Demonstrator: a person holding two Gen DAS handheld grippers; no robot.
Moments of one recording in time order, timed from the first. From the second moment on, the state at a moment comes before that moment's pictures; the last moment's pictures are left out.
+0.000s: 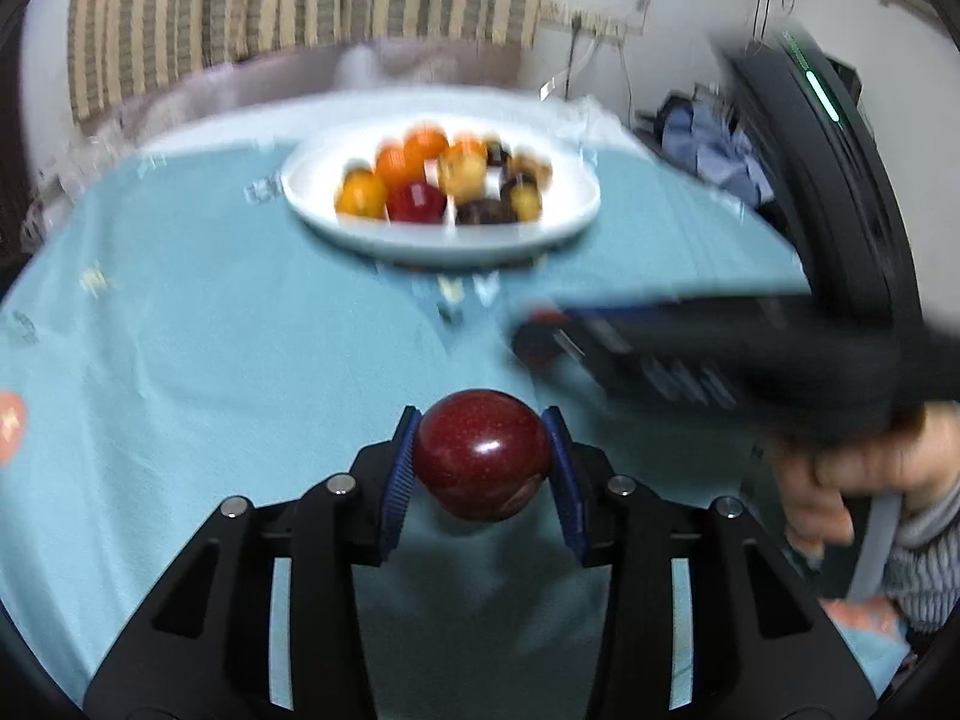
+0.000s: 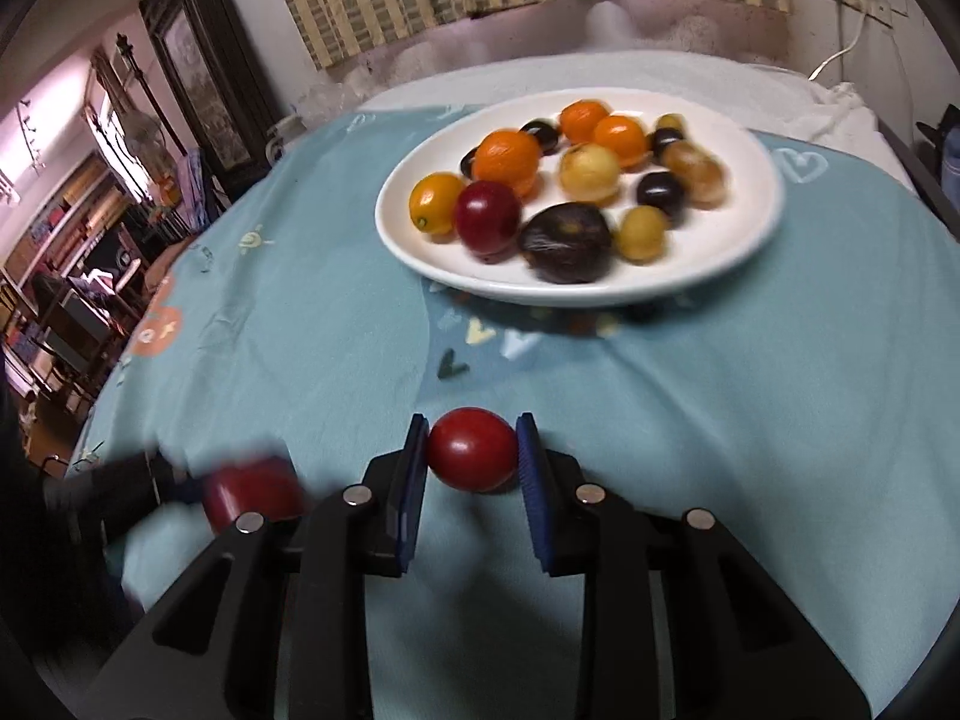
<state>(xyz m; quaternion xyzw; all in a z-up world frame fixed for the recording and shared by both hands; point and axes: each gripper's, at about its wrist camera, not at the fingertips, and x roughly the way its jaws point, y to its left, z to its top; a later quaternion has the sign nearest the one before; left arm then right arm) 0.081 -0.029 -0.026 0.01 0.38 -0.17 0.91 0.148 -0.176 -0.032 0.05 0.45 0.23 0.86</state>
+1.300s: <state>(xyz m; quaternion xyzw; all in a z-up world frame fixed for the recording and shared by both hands) 0.165 -0.011 0.021 -0.01 0.30 -0.03 0.95 0.166 -0.204 0.040 0.00 0.28 0.05 0.96</state>
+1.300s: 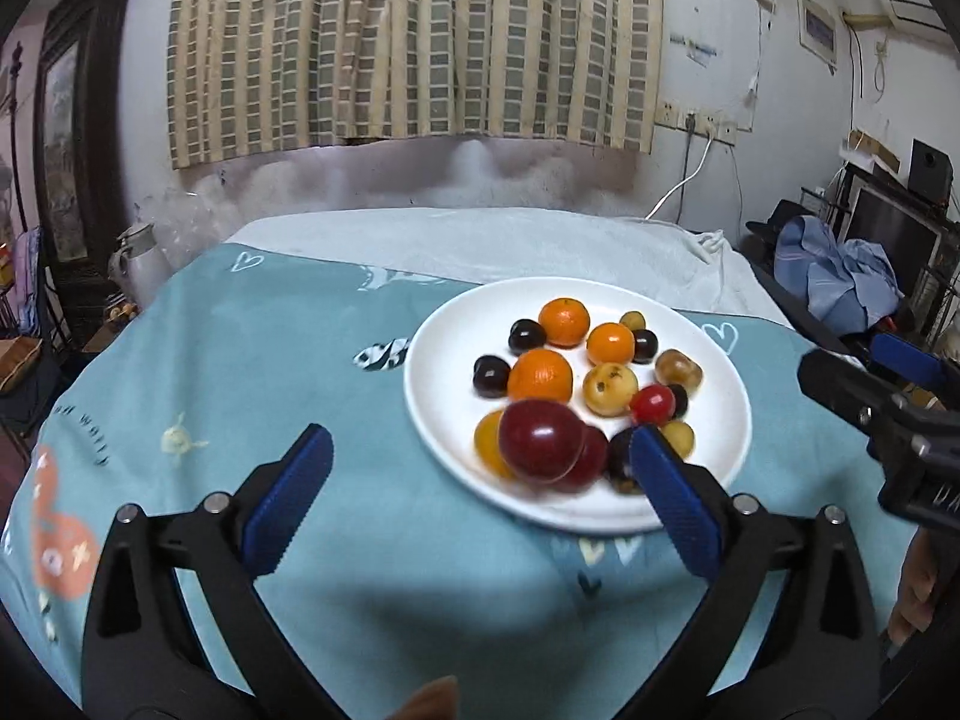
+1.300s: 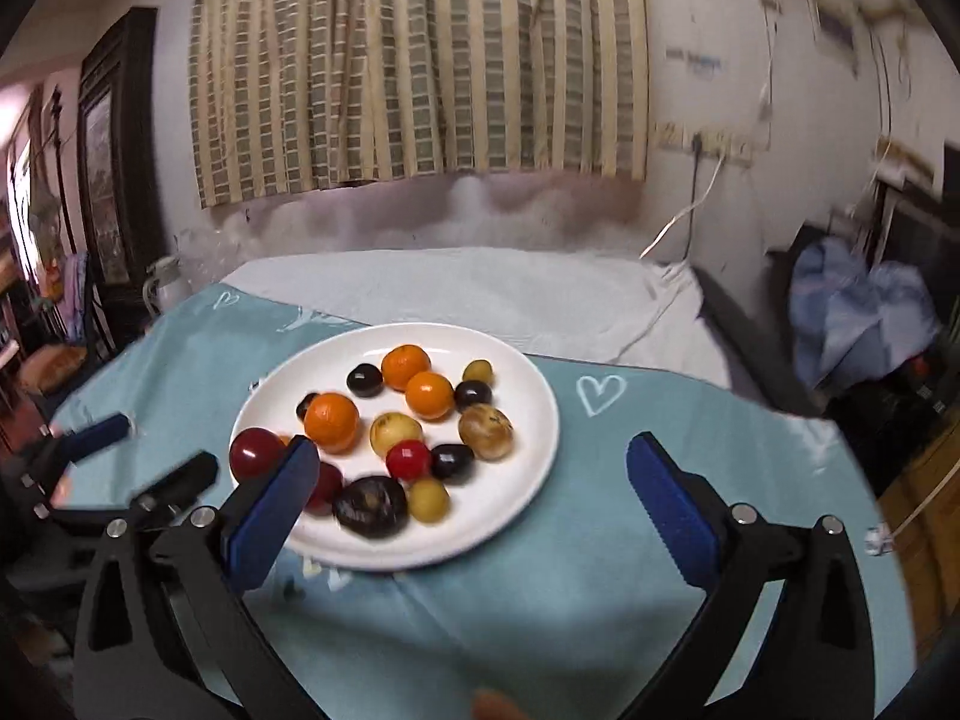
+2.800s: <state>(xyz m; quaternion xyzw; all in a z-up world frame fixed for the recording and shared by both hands) 0.107 -0.024 0.011 0.04 0.29 -0.03 0.95 0.110 -0.197 -0.003 -0.02 0.31 0.07 0.95</state>
